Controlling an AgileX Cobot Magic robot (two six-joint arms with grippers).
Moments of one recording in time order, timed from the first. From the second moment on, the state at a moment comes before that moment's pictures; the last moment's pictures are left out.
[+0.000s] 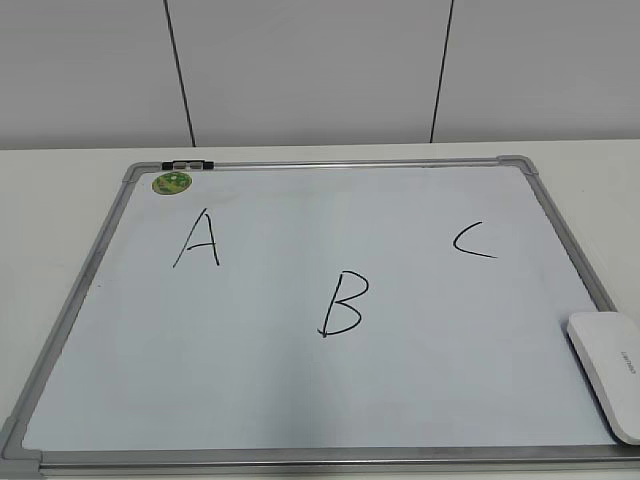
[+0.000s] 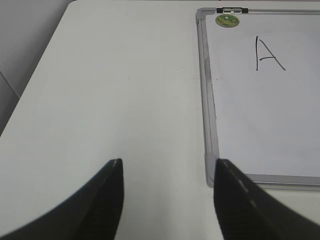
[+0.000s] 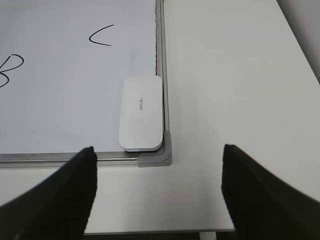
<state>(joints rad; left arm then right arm) -0.03 0.02 -0.52 0.08 1.09 -0.11 0.03 -0.02 -0.50 -0.05 1.15 0.01</state>
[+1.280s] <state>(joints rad) -0.03 0.65 -0.83 0.01 1.11 -0.11 0.03 -0.02 -0.50 -0.05 1.15 0.01</state>
